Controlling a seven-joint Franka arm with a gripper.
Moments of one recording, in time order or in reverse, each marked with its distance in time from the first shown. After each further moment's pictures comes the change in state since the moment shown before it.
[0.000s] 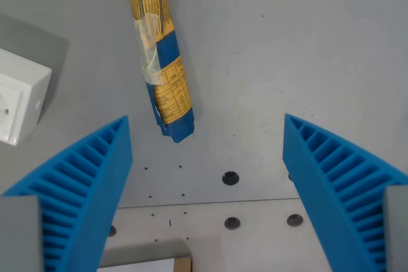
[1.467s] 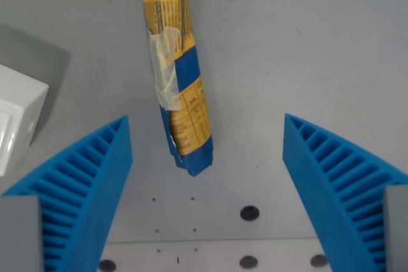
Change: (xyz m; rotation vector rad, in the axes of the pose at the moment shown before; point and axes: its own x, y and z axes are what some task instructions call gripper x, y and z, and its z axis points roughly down) arm 0.003 -0.021 0.062 -0.003 -0.012 -0.041
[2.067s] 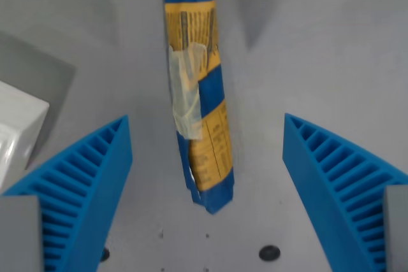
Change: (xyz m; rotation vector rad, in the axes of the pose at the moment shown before) arm 0.002 -0.016 0.042 -0.003 0.022 -0.033
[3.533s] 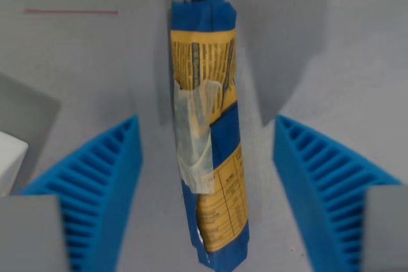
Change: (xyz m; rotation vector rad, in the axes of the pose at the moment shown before) arm 0.003 -0.005 0.047 0.000 0.008 -0.011
